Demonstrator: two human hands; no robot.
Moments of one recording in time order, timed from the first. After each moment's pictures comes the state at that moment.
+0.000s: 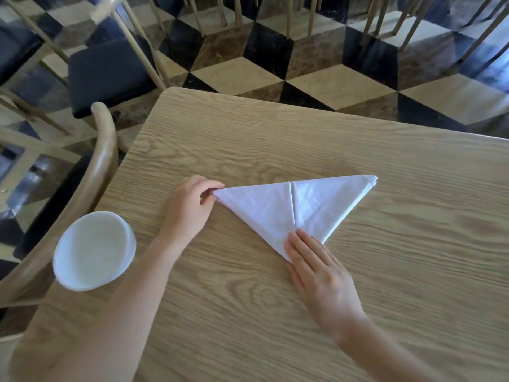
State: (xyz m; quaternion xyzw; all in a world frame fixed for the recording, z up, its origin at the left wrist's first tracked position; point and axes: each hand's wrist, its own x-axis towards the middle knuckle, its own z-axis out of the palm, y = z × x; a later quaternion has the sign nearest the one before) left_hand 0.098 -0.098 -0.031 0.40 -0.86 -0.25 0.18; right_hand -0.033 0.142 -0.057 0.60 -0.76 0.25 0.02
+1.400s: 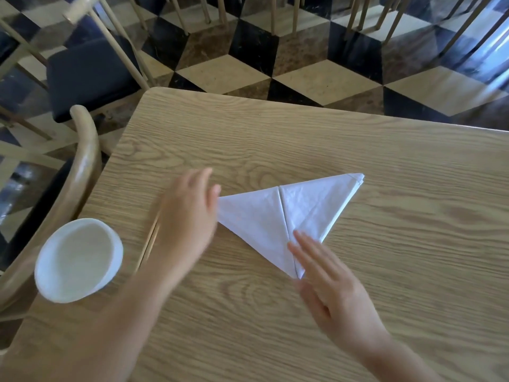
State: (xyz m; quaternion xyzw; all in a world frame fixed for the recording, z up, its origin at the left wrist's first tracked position) left_hand 0.080 -0.057 0.010 0.43 -0.88 -0.11 0.15; right_hand -0.040 0.167 -0.017 0.57 -0.73 0.36 -0.14
